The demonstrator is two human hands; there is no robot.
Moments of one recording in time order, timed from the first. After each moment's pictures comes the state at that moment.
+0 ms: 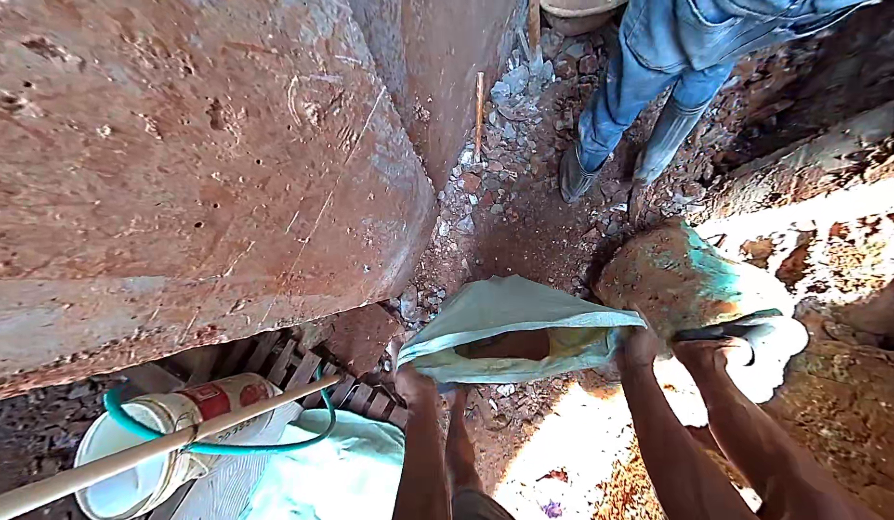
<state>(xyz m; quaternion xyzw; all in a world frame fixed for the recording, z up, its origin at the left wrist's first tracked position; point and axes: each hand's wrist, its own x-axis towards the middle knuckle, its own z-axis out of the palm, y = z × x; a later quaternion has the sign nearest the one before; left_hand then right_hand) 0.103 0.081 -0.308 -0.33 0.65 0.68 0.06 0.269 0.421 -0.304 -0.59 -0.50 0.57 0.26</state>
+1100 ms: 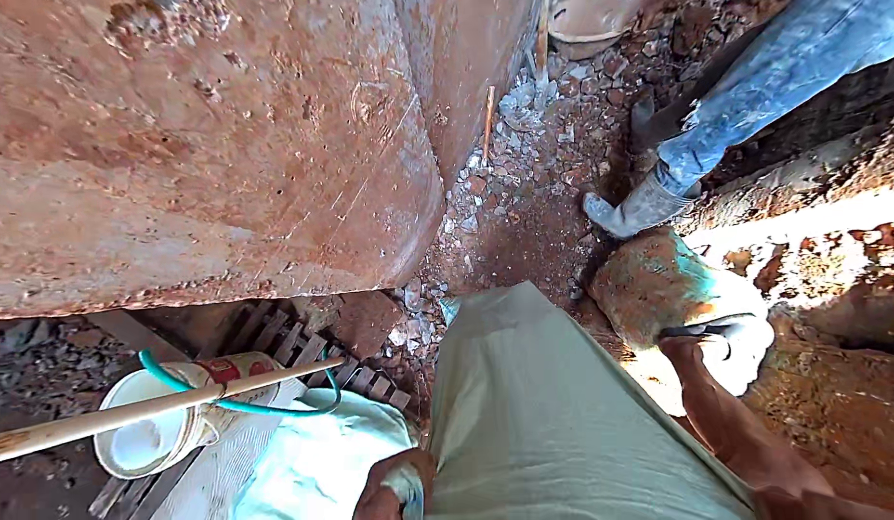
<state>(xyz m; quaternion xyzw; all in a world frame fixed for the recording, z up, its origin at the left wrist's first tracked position) 0.178 -0.017 -0.038 0.02 0.61 0.71 0.34 0.344 0.352 0.049 -0.41 -0.67 0.62 0.04</state>
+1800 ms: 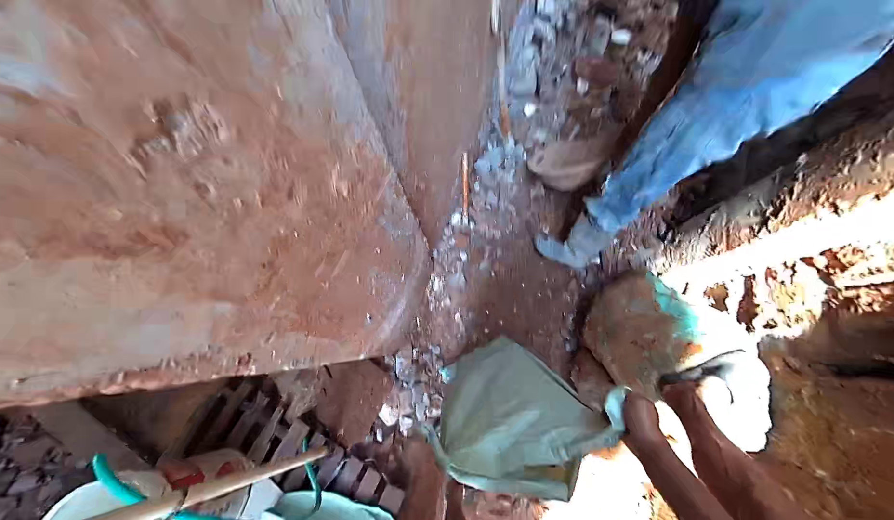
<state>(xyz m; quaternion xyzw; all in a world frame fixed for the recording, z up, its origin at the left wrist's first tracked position) 0.141 0.078 -0.232 -0.29 0.80 0.45 0.27 0.297 0.379 -0.192 -0.59 -0.56 0.57 0.13</state>
